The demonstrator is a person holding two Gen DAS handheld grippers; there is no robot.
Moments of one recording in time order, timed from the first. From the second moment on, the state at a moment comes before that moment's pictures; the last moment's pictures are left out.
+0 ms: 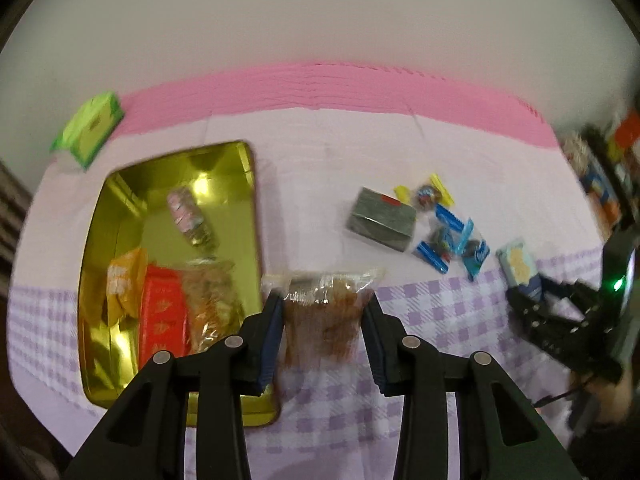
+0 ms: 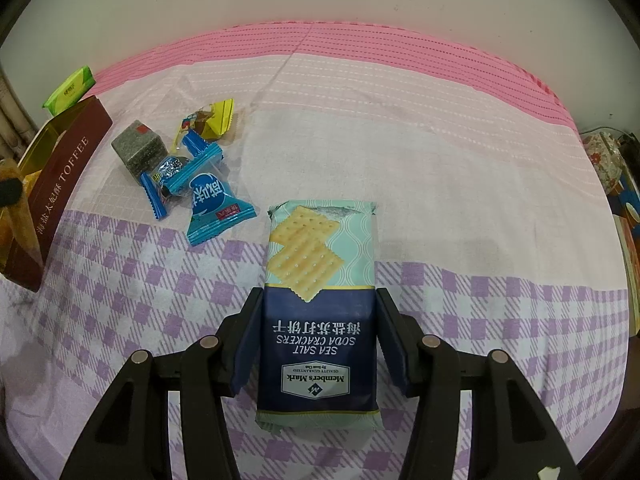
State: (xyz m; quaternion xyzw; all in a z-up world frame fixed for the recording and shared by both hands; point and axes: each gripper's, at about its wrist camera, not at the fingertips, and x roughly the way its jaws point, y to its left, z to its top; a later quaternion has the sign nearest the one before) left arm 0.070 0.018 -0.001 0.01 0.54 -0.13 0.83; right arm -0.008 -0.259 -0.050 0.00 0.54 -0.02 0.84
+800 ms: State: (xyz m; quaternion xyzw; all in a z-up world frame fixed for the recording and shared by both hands) left arm 0.063 0.119 0.043 -0.05 0.54 -0.09 0.83; right arm -0.008 -0.258 -0.051 0.00 0.54 -0.03 0.84
